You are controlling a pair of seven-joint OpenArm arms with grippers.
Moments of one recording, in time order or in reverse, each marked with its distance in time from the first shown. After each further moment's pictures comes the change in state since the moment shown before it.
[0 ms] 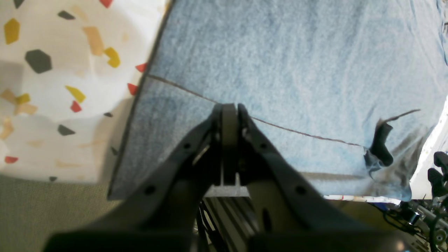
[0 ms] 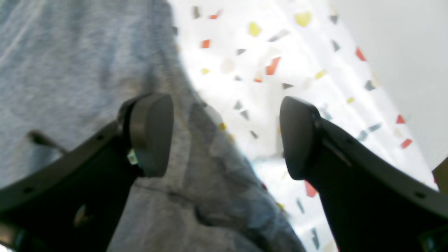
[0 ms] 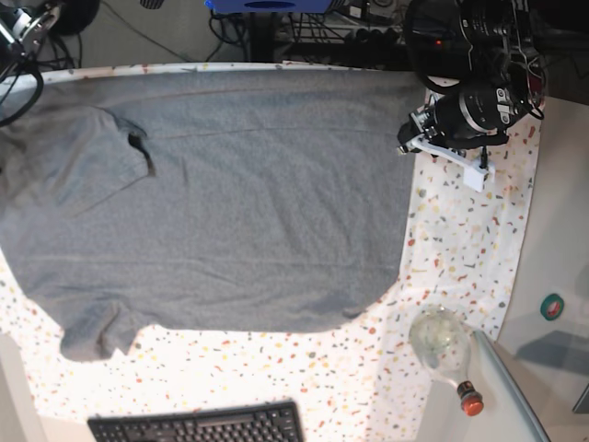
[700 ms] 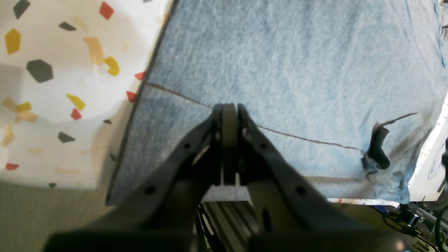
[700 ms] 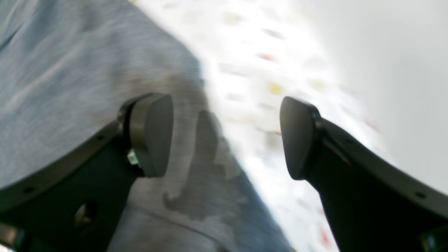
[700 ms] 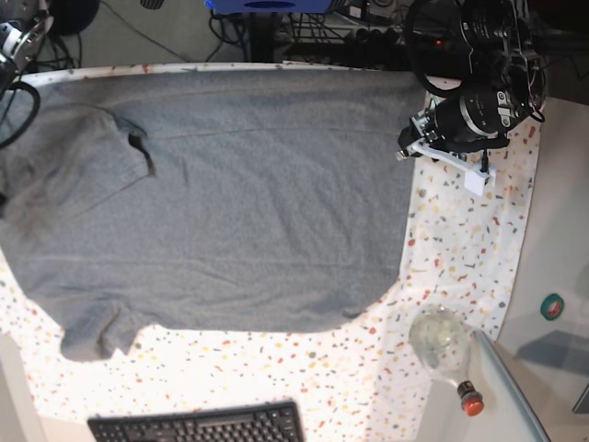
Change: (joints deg) left arm -0.7 0.0 0.0 0.0 0.0 0.0 -0.2; right arm 4.2 1.8 -11.9 -2.1 0.0 -0.2 5.5
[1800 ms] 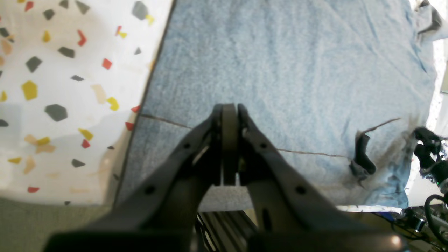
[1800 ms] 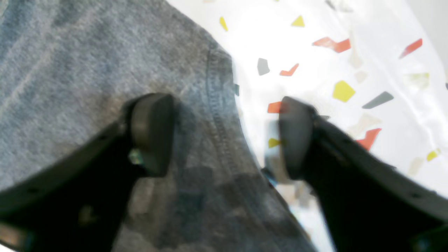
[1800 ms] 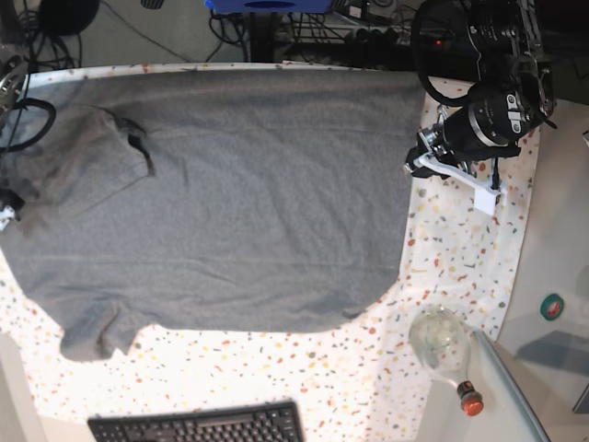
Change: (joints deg) left arm -0.6 -1.0 -0.2 5.8 0.1 0.0 -0.2; right arm 10.6 4.9 -3.9 -33.6 0.0 -5.2 20.7
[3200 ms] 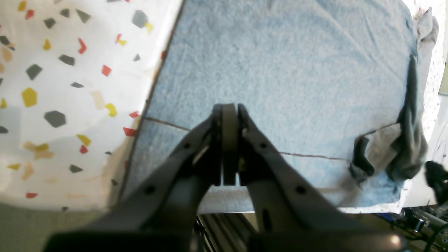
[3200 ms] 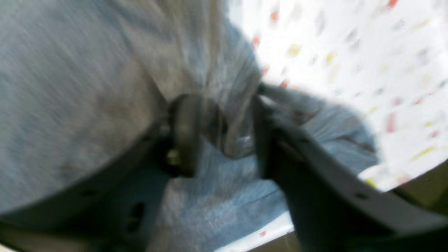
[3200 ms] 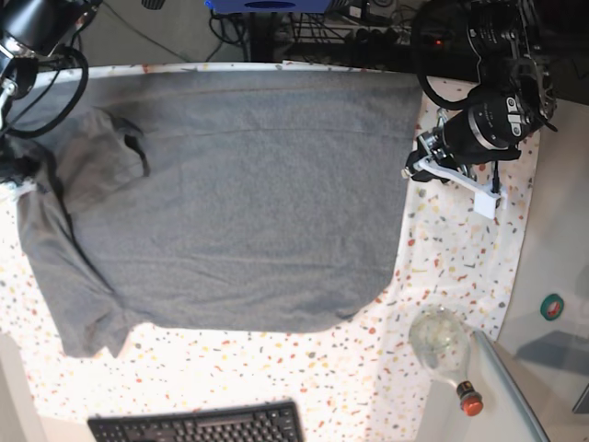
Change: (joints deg) left arm -0.8 0.2 0.1 0.0 0.2 0.0 0.0; right arm -22.4 -20.3 6.7 70.2 0.7 0.0 -47.1
